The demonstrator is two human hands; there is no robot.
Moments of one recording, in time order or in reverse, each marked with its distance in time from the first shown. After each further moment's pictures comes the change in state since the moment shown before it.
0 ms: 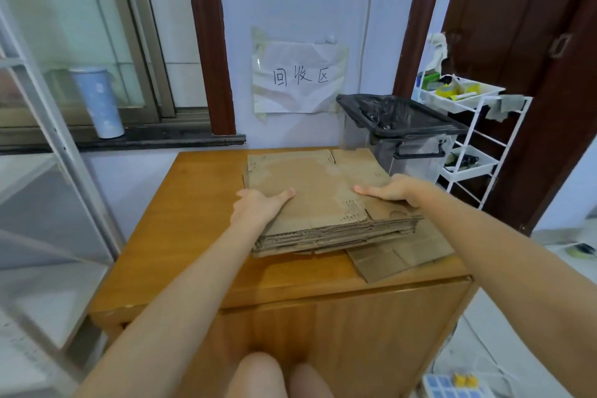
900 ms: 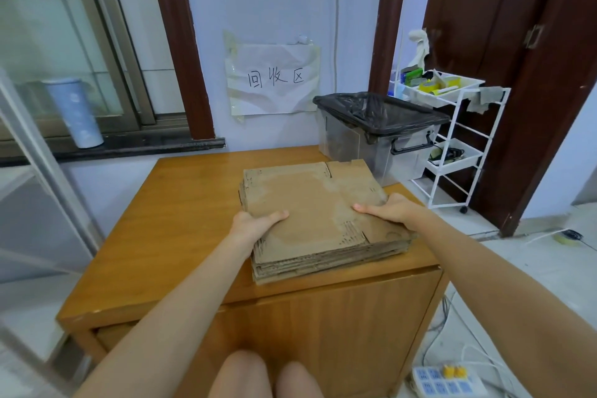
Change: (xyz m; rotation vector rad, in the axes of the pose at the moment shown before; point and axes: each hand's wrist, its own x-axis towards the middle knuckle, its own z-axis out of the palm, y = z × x) left_hand -0.030 -0.011 0.046 -0.357 -0.148 -0.025; right_hand -0.005 0.083 0.009 0.339 -0.012 -0.045
